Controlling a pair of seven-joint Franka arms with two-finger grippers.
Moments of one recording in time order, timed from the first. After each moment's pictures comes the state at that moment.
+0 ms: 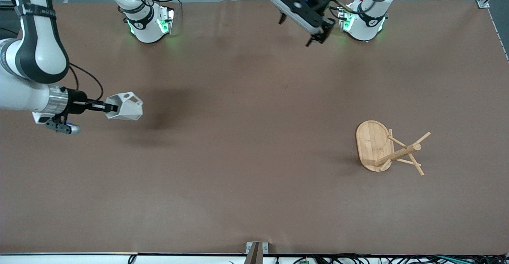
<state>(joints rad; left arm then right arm) 0.01 0.03 -0.80 -1.51 -0.16 1.72 -0.02 -0.05 0.11 0.00 -1.99 0.44 1.81 0.09</state>
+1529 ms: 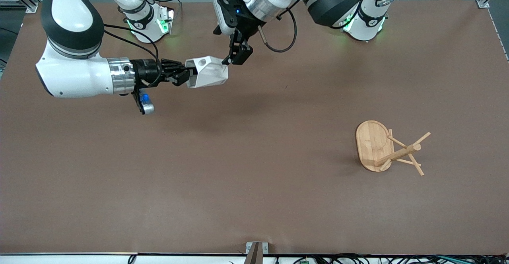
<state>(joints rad) -0.10 0.33 -0.88 -1.54 -0.12 2.31 0.45 -0.03 0.11 0.29 -1.90 1.06 1.61 0.64</state>
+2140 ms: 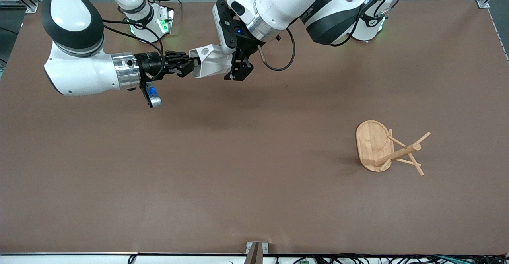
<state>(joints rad) -0.10 0.38 -0.88 -1.54 -0.09 2.32 0.47 -0.03 0.08 0.30 -1.93 1.13 1.60 0.63</state>
